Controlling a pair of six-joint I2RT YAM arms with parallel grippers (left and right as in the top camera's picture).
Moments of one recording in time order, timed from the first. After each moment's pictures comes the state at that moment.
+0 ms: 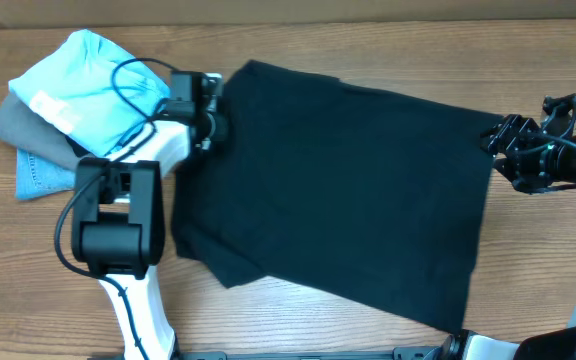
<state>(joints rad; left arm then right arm) -0.05 2.14 1.35 -0.19 0.15 -0.08 -0.37 1.46 1.40 -1.15 -0.50 0.34</state>
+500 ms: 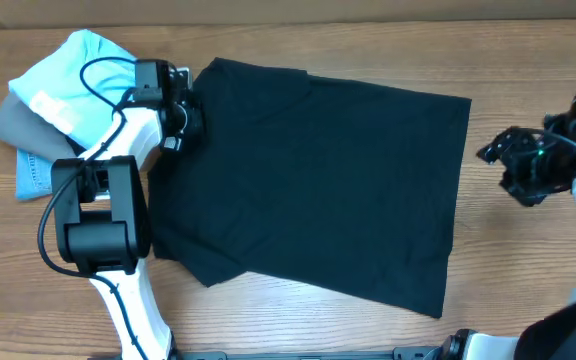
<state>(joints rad) 0.03 2.16 1.50 -0.40 0.22 -0.08 -0.37 1.53 1.29 -1.11 -0.32 0.47</state>
